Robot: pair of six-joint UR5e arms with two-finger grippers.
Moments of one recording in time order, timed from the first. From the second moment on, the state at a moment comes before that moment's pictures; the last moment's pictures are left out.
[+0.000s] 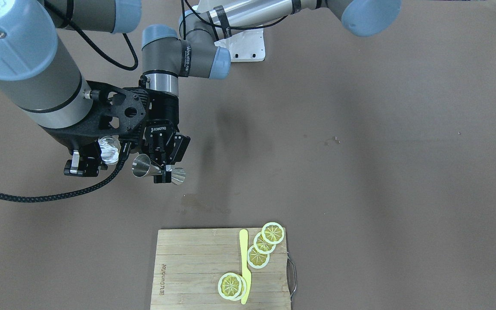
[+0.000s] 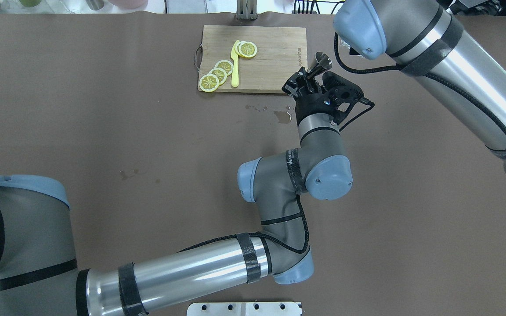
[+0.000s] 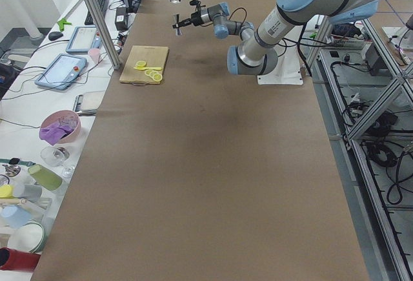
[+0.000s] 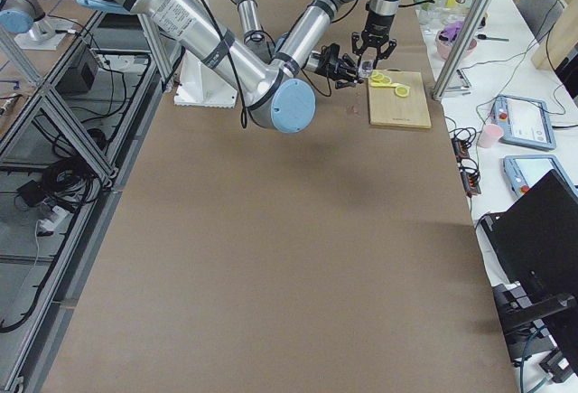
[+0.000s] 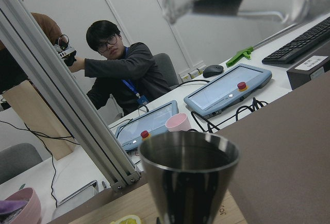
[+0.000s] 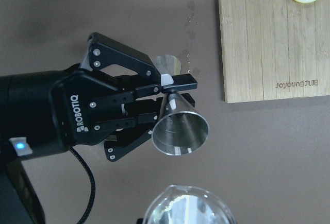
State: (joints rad) left arm -0.34 -2.79 -0.92 -2.13 -0.62 -0.69; right arm 1.02 -0.61 1.58 -2.22 2.17 -0.84
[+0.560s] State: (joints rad) left arm -0.34 -2.79 -0.92 -2.13 -0.62 -0.69; right arm 1.01 -0.57 1.52 -2.22 2.17 -0.84
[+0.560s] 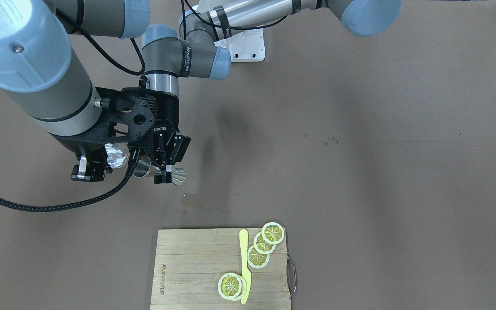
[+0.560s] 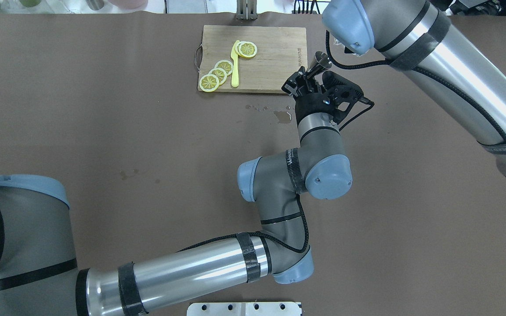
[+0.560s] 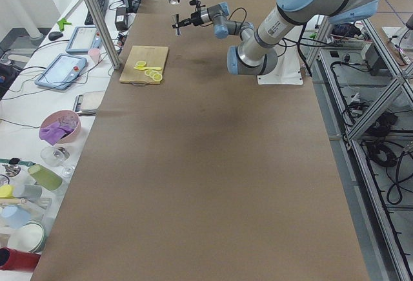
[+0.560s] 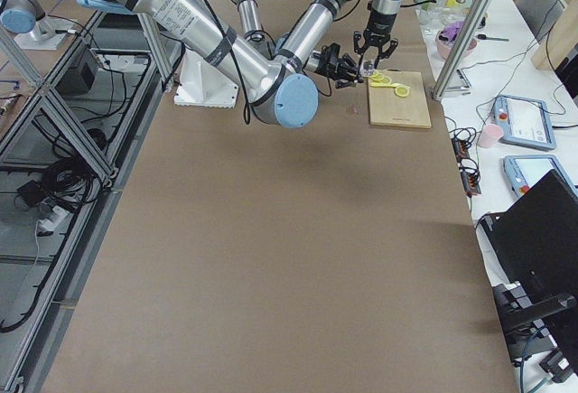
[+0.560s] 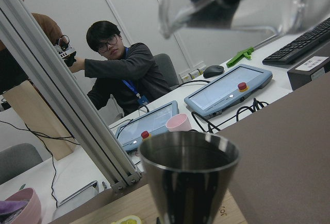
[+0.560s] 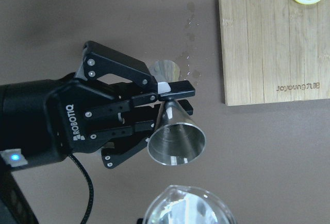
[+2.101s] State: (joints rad) left arm -0.34 -2.79 -0.92 -2.13 -0.62 -0.69; right arm 1.00 -0.54 1.48 -2.24 2.15 -0.86
